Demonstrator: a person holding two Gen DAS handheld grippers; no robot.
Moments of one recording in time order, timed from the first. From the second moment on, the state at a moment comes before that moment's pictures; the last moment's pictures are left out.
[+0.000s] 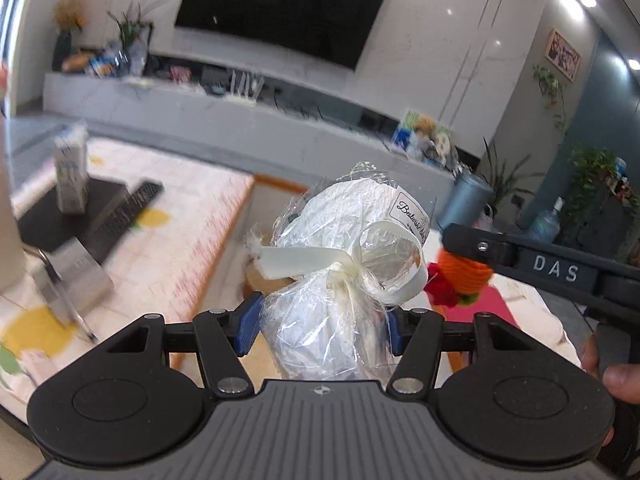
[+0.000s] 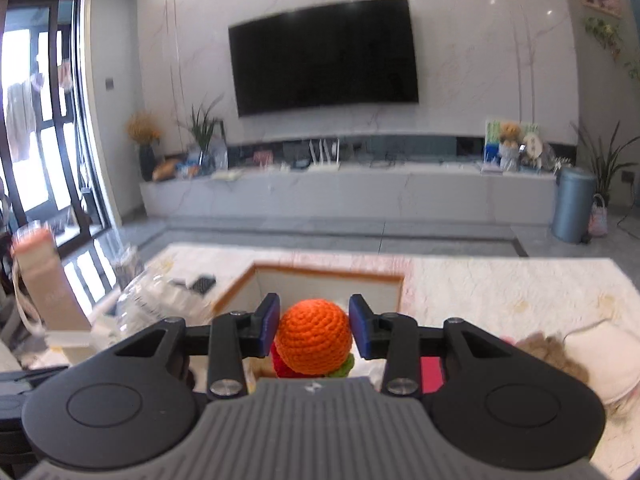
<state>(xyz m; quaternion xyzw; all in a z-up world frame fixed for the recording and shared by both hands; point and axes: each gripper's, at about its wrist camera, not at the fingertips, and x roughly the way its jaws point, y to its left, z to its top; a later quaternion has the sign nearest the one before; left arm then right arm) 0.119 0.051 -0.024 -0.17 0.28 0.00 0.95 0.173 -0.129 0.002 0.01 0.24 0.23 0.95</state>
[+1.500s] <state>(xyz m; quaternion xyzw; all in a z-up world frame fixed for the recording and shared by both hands) 0.115 0.053 -0.018 -0.08 0.26 0.10 0.96 0.174 -0.140 -0.058 0.03 0.29 0.22 0.93</state>
